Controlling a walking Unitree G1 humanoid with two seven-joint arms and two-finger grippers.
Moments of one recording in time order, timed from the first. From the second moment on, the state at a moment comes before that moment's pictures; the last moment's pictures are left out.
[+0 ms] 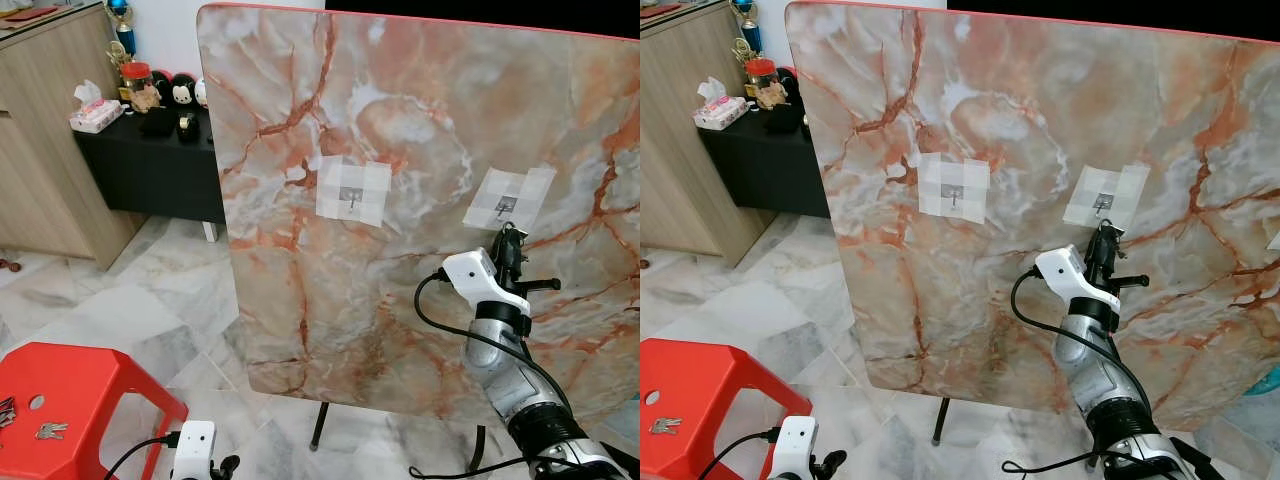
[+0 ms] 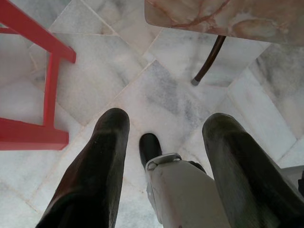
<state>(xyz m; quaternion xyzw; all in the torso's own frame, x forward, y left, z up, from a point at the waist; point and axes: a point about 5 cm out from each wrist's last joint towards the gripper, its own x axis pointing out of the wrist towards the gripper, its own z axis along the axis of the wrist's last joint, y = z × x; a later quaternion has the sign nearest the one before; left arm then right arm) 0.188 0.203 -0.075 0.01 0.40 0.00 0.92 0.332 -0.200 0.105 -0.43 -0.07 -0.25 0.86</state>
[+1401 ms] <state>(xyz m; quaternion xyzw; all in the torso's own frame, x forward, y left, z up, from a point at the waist) 0.188 0.203 -0.075 0.01 0.40 -0.01 0.92 0.337 -0.202 0.110 -0.45 -0.07 -0.23 0.86</state>
